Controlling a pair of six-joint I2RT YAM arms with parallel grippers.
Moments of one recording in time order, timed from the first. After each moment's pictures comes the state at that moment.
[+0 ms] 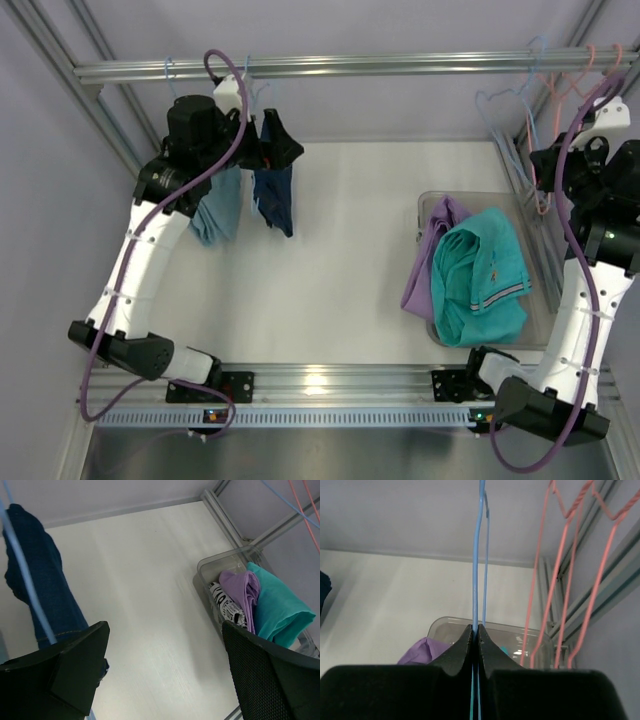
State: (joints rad) left arm -0.37 1.44 1.82 -0.68 0.29 -0.31; right arm -0.38 1.06 1.51 -0.61 -0.47 -0.08
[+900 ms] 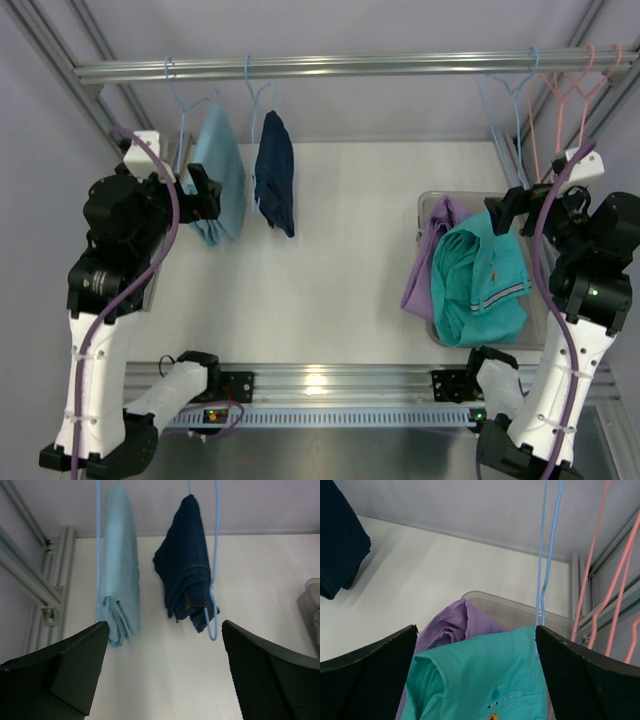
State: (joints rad) left arm -0.18 0.96 1.52 -0.76 0.01 -0.14; right arm -0.40 0.82 1.29 -0.67 -0.66 -0.17
